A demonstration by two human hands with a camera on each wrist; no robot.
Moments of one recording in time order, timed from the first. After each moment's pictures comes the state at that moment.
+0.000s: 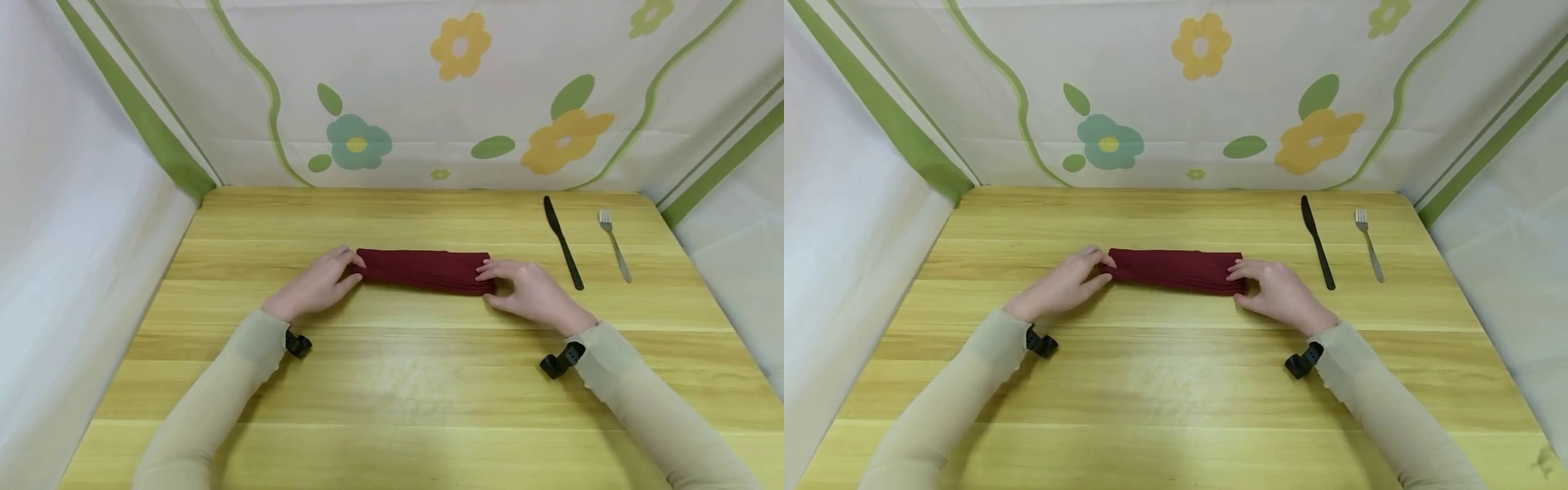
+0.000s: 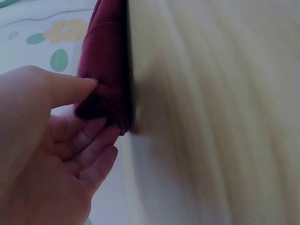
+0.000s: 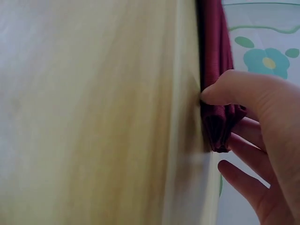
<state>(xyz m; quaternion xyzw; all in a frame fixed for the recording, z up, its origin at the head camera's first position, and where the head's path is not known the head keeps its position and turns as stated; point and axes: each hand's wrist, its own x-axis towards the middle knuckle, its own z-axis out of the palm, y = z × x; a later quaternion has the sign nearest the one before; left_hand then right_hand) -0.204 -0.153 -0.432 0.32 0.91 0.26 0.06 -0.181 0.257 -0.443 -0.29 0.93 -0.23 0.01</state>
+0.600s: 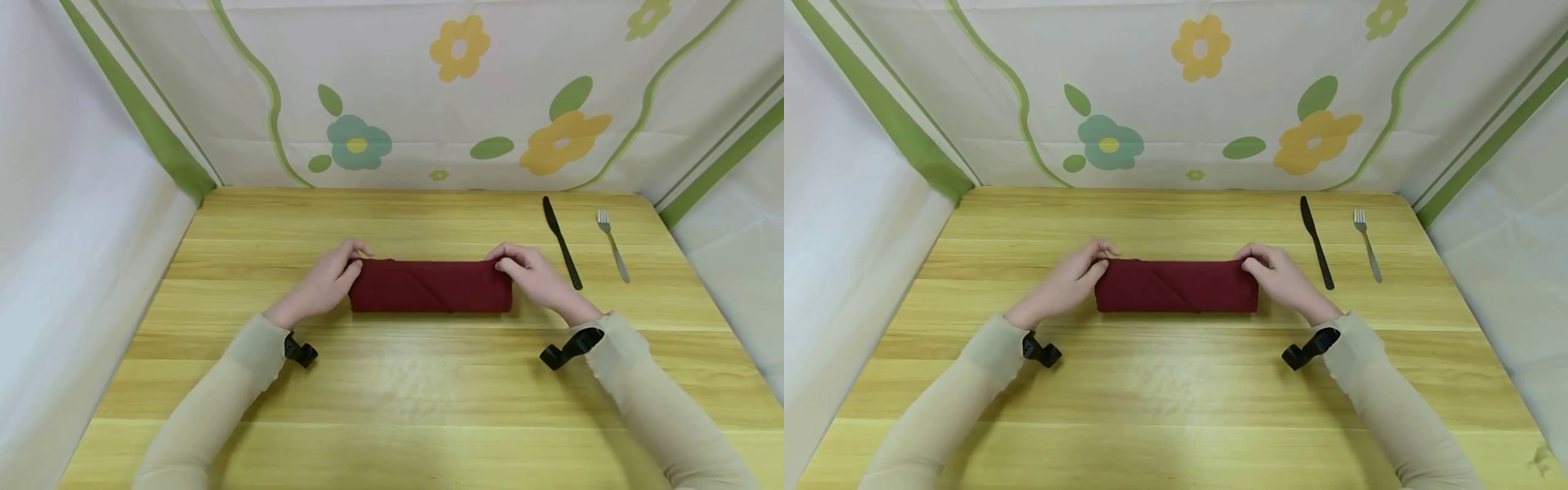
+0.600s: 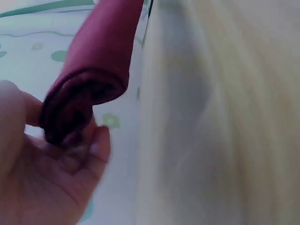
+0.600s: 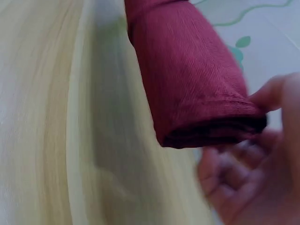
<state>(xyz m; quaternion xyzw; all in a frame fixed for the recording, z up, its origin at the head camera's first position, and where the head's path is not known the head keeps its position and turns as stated) -0.190 -0.140 -0.416 0.27 0.87 0.42 0.07 -0.190 0.257 -0.419 -0.16 0.87 -0.45 0.08</state>
